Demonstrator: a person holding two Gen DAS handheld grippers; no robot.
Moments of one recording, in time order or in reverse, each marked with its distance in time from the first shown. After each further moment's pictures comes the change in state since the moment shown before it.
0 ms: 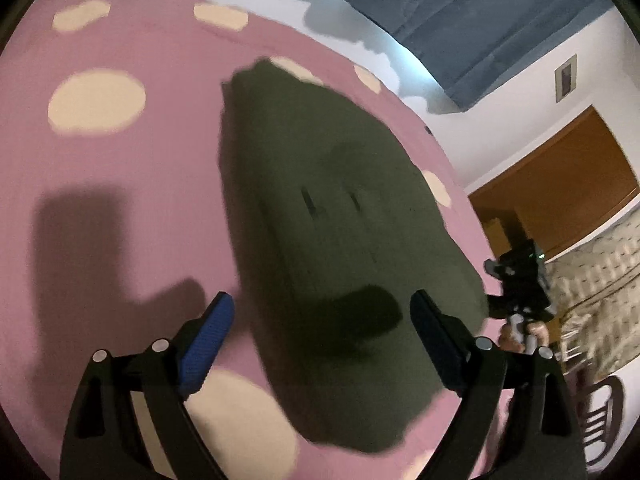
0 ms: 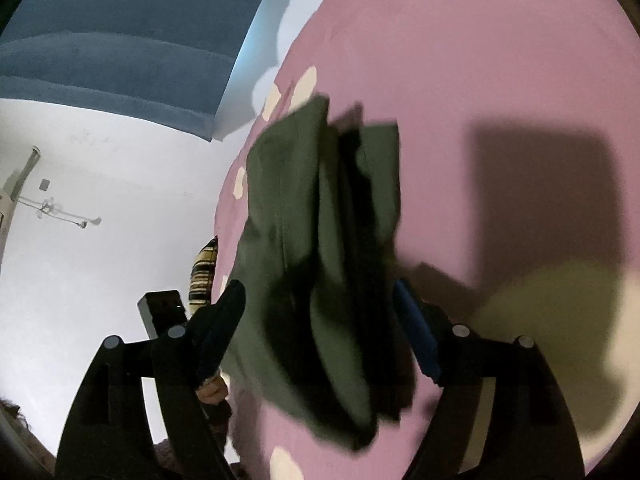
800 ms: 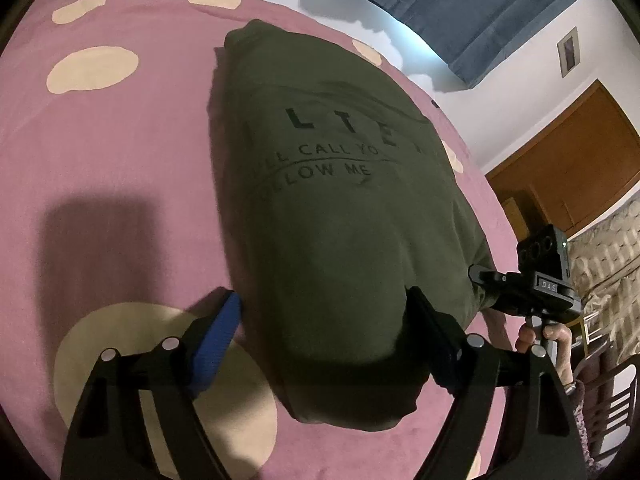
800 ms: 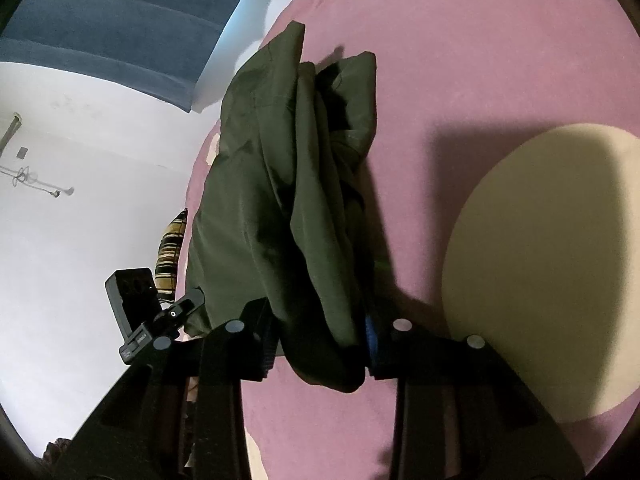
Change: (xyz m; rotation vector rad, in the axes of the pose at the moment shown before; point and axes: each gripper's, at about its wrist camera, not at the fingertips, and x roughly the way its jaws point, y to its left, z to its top) left arm 0.035 -0.015 -0.028 0.072 0.009 0.086; right arm 0.030 -0.001 -0.034 -0.071 0.032 -0.120
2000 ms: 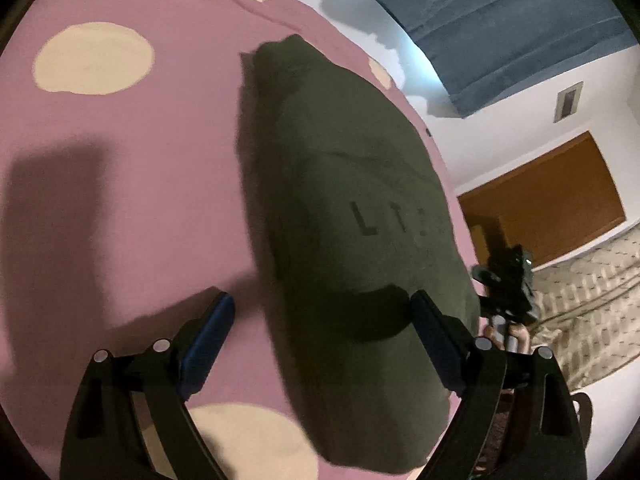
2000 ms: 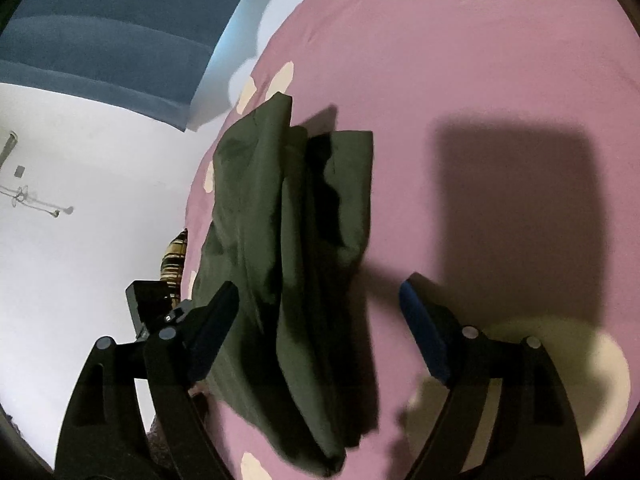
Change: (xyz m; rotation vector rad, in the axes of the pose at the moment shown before) left arm 0.004 0.061 0.054 -0.148 0.045 -0.184; right arm 0.002 -0.004 0.077 0.020 0.011 -0.005
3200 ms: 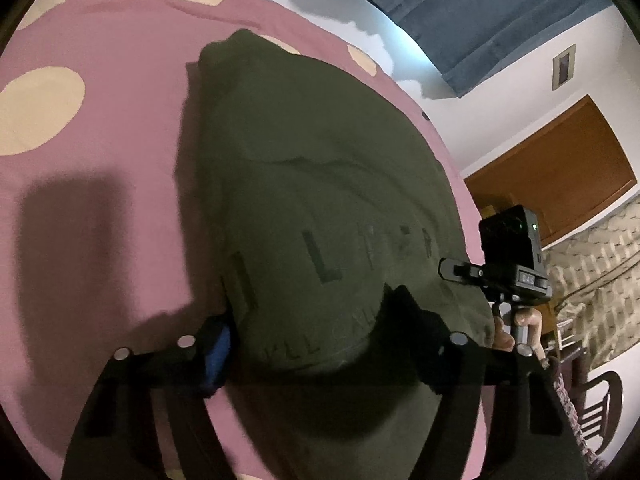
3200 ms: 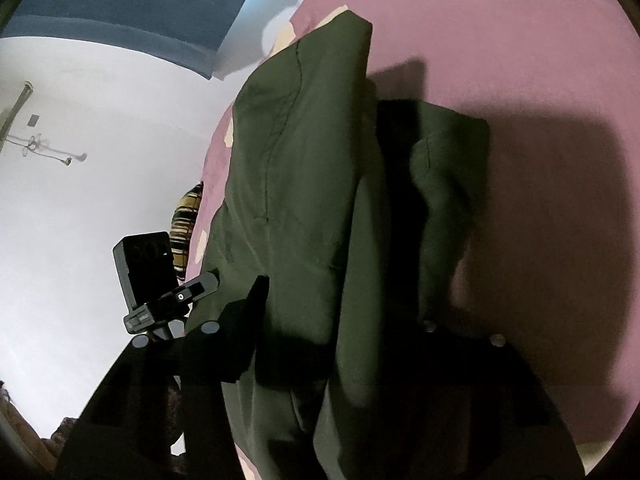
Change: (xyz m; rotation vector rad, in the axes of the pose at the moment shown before) left arm 0.024 -0.038 0.010 0.123 -0.006 0.082; right arm 0.061 0.024 0.006 -0.133 0.148 0.081
